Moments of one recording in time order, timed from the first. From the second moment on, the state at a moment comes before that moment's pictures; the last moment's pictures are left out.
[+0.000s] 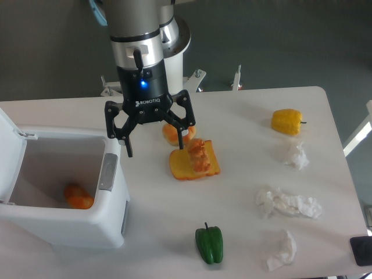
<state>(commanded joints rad) 2.27 -1.70 -1.49 -0.96 1.54 0.11</state>
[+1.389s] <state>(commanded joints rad) 2.27 -1.65 -1.49 -0.96 1.54 0.10</state>
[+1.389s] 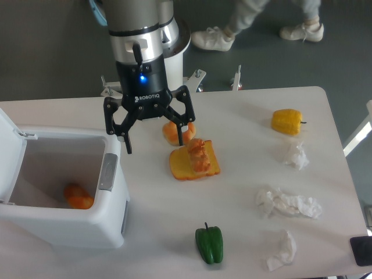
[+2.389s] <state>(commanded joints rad) 2.09 -1.54 -1.57 -0.97 1.53 0.09</state>
